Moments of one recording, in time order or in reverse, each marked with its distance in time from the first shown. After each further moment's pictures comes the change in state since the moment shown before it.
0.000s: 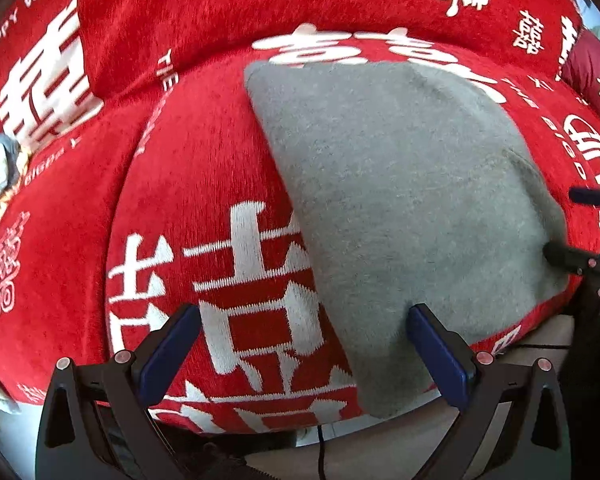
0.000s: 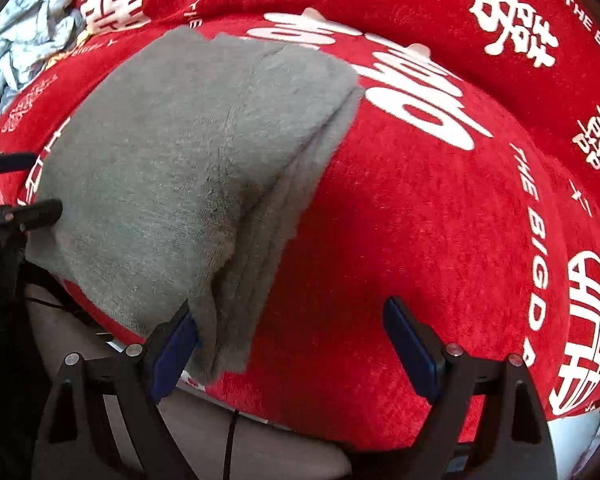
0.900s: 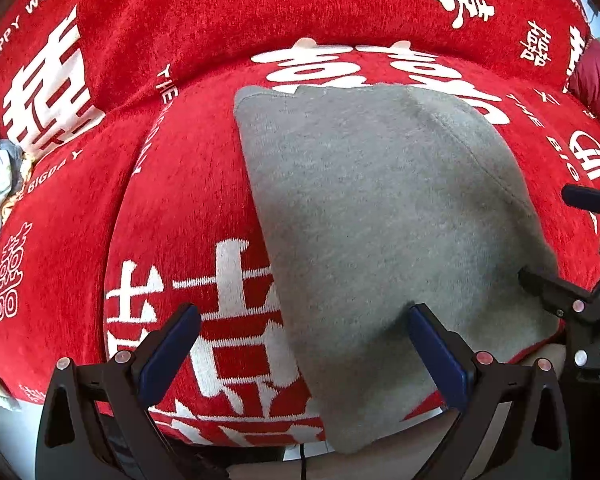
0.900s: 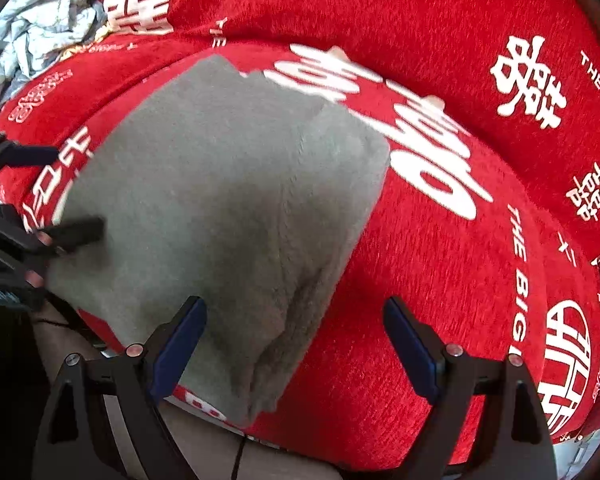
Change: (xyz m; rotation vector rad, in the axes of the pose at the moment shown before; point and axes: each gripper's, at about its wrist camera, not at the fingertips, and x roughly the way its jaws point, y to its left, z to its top) left arm 0.001 -0.014 0.026 -0.040 -0.010 0.028; right arm -0.015 0.038 0.036 -0.071 -0.079 -0.040
